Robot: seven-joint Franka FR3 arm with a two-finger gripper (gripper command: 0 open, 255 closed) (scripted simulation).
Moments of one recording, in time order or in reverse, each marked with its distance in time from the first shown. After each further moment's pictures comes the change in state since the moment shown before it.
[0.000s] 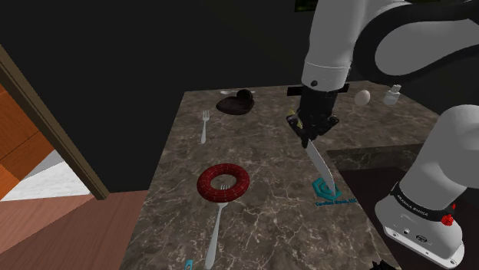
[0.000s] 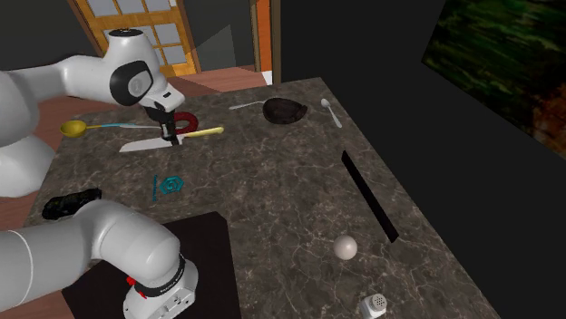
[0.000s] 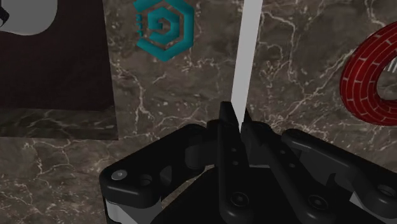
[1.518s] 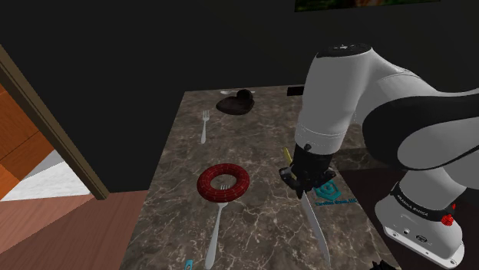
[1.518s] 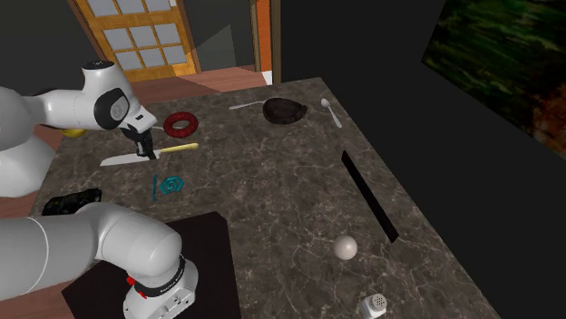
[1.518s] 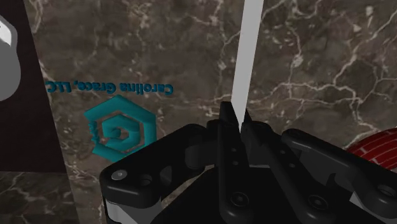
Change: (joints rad) arm 0.085 0.124 0.270 -0.067 0.152 0.230 0.206
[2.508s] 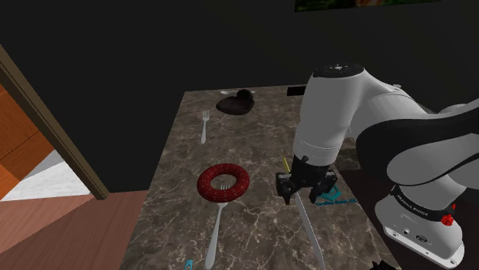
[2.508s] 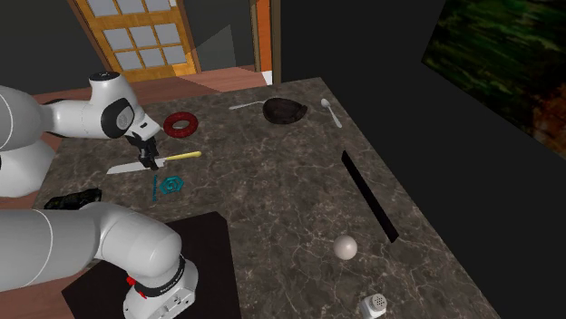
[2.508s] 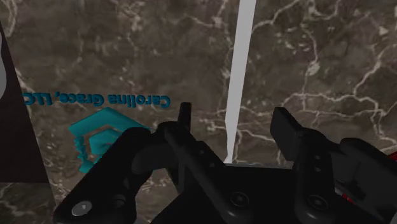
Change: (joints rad) arm -0.009 0.061 0.040 -0.039 0.014 0.100 0.002
